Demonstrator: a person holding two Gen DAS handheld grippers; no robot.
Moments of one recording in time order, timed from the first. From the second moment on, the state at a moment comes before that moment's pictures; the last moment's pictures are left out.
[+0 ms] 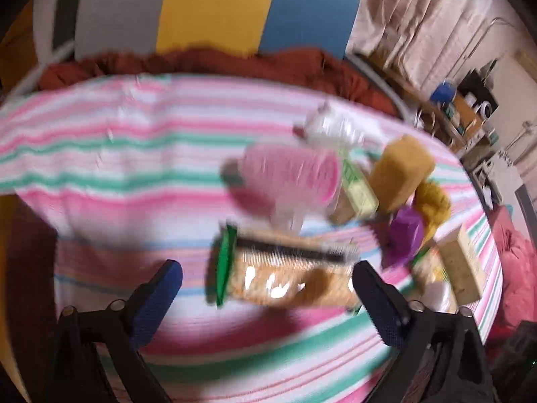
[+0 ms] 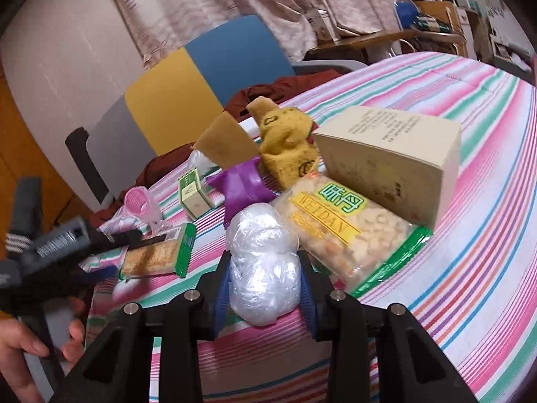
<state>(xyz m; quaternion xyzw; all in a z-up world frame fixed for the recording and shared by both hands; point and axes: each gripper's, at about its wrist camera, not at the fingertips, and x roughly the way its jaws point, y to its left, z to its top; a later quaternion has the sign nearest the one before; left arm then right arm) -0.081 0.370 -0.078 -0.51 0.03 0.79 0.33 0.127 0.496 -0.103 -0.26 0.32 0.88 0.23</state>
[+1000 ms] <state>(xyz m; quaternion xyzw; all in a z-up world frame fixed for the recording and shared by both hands) -0.064 0.429 -0.096 -0.44 0.24 0.75 0.42 0.135 0.506 -0.109 -0.23 0.36 0.87 0.23</state>
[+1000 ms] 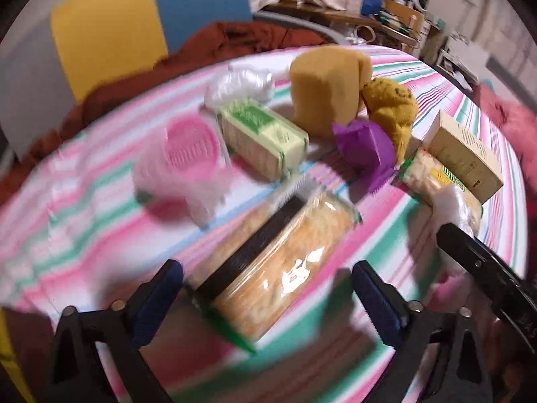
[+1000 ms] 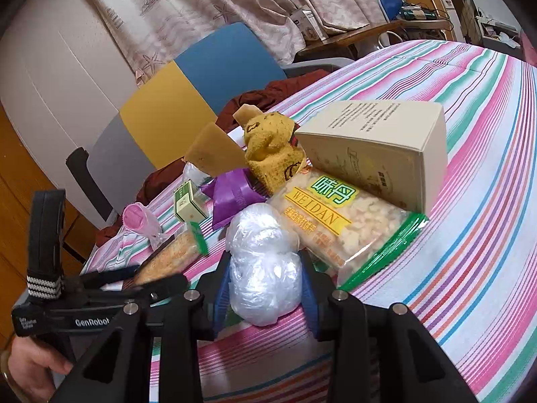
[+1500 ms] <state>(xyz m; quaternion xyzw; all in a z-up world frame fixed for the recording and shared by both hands) -0.052 0.446 -0.102 -0.42 0.24 0.77 0.43 0.136 0.505 -0.109 -0.23 0.36 0.87 0.23</state>
